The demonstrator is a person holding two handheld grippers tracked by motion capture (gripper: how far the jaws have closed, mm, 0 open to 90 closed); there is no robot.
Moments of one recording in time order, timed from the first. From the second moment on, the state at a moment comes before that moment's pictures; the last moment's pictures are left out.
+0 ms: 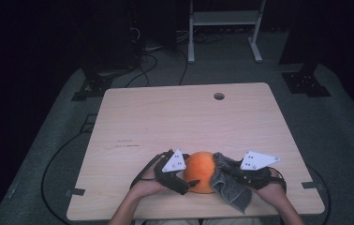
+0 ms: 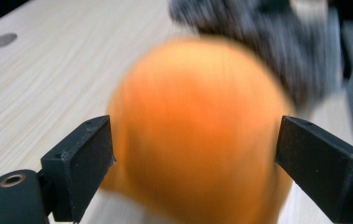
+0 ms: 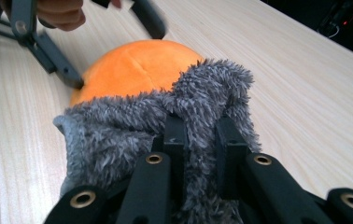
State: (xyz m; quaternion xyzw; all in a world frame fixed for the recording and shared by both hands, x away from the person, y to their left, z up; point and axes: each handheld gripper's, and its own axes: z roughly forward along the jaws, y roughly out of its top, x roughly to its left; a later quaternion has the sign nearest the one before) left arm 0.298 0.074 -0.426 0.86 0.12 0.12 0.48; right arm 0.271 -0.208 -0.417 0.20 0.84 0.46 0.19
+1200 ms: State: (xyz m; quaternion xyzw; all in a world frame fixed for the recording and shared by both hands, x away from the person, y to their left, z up) left arm 0.297 0.078 -0.439 0.87 0.11 0.13 0.46; right arm 0.281 -0.229 -0.424 0.24 0.83 0.48 0.14
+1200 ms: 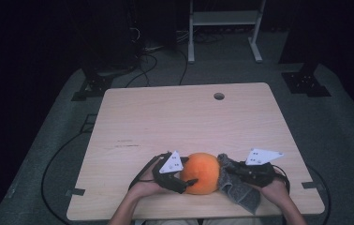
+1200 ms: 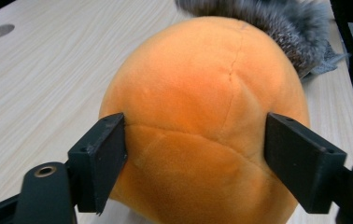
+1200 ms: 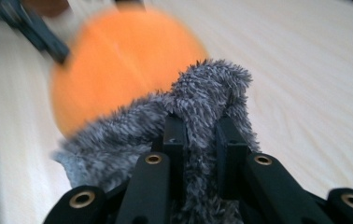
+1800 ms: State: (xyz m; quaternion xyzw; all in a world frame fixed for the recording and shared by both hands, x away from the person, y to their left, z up) left arm 0.291 0.063 -0.427 0.87 0.12 0.11 0.47; right arm 0.264 -0.197 -0.393 0.17 0.84 0.48 0.17
